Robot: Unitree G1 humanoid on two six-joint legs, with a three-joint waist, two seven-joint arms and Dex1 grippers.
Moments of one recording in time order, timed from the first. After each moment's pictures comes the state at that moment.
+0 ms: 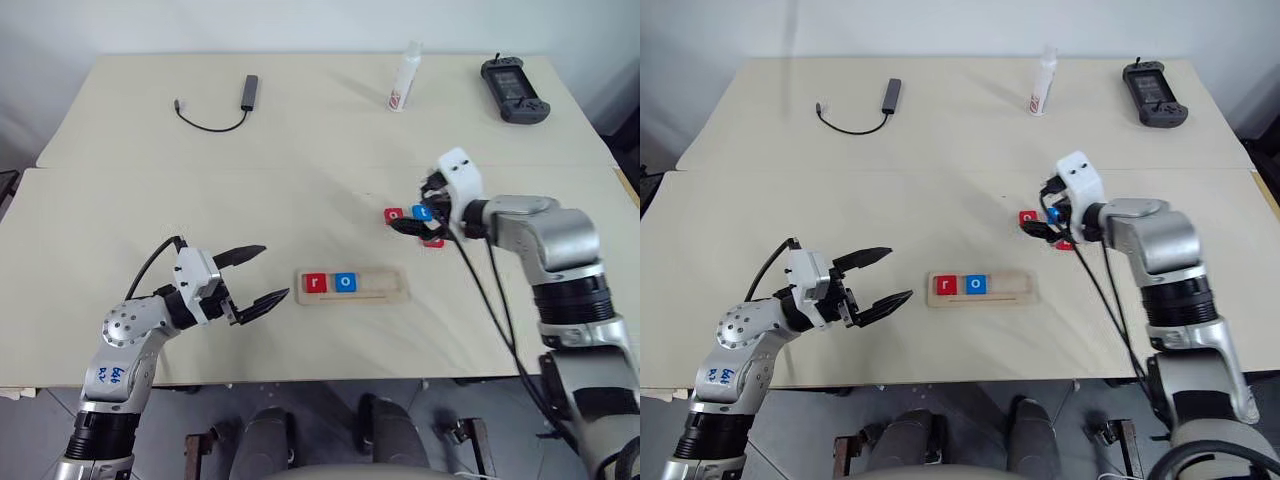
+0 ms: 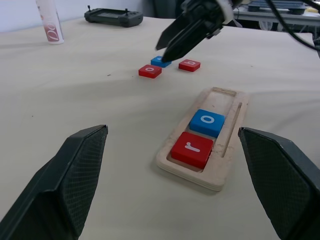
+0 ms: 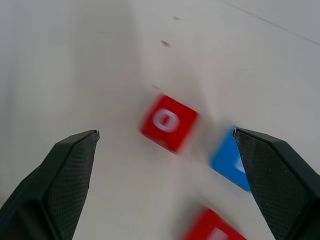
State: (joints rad) left arm -0.10 0.51 0.08 -0.18 -0.42 0.09 -0.88; right arm -0.80 -0.55 0.10 0.09 0.28 1.03 0.60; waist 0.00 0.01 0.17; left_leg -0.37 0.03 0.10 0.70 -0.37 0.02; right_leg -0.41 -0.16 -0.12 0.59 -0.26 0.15
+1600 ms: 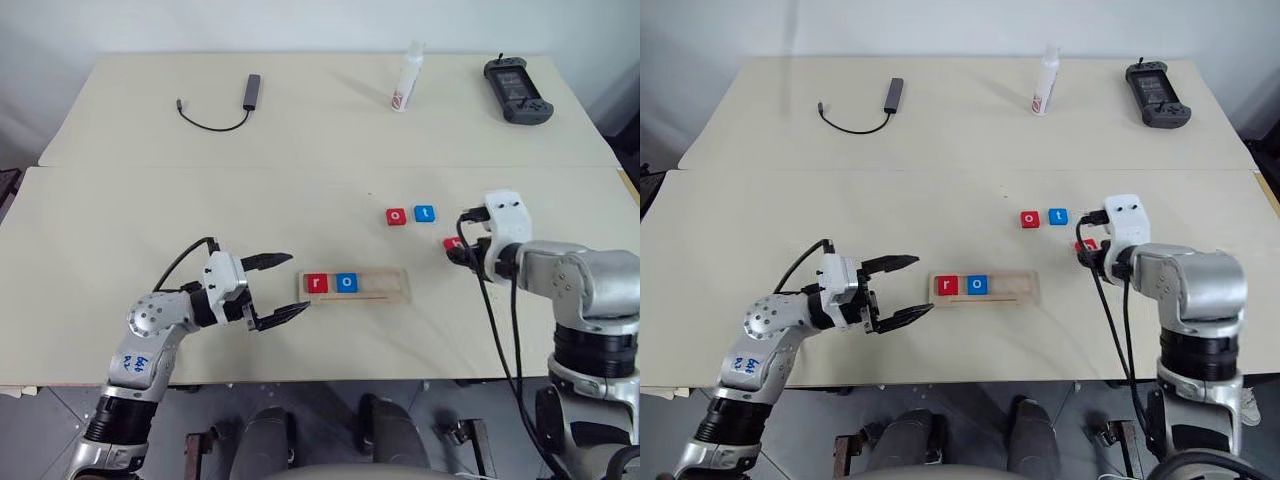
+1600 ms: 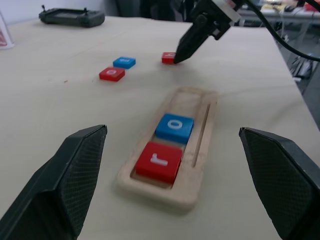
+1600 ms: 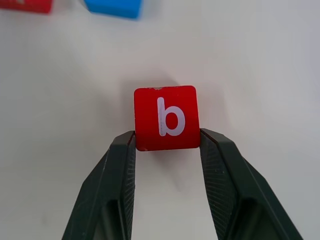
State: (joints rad) left arm -0.19 0.47 -0.04 -0.10 -0.39 0.04 -0.96; right arm -0.53 -0.55 -0.24 -0.37 0.30 1.60 0.29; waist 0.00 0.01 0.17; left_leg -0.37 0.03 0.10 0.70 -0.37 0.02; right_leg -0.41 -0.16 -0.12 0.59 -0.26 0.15
